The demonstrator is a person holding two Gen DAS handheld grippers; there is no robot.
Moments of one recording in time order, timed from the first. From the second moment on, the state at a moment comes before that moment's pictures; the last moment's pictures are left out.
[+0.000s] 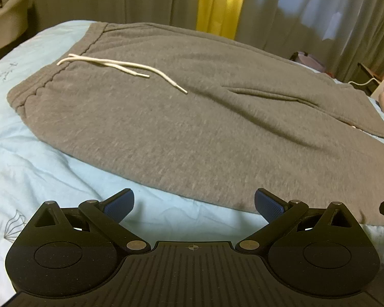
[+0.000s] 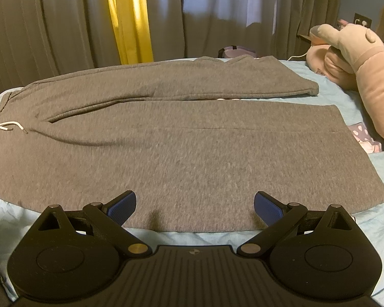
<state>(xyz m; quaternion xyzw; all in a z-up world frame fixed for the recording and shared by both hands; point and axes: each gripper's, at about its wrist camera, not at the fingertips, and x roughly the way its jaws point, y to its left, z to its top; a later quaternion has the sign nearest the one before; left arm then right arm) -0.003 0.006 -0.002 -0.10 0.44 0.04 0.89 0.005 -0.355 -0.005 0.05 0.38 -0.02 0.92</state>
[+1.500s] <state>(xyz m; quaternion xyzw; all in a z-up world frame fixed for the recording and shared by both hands) 0.016 0.001 -0.010 -0.11 0.47 0.02 0.88 0.024 -0.368 -0.022 0.10 0.41 -0.01 0.91</state>
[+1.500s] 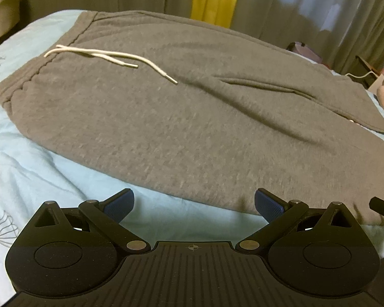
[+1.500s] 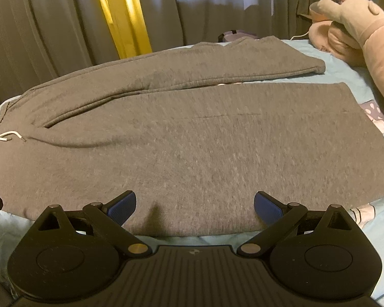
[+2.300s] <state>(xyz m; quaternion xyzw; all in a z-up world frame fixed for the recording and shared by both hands) 0.166 0.000 -0.009 -0.18 0.35 0.19 0.90 0.113 -0.440 -0.074 0.18 0.43 -0.12 0.88</state>
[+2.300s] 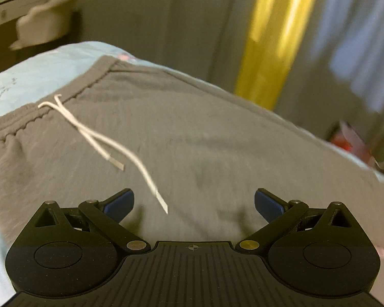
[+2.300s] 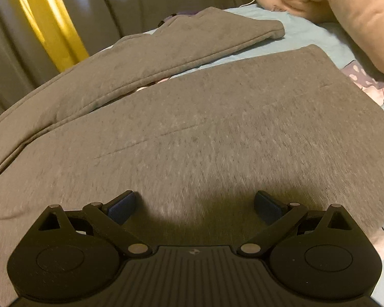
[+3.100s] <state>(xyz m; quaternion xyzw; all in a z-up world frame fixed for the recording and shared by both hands) 0.187 0.069 -0.075 -0.20 0.21 0.32 0.90 0.359 -0.511 -0.027 0.28 0.34 -0.19 0.88</state>
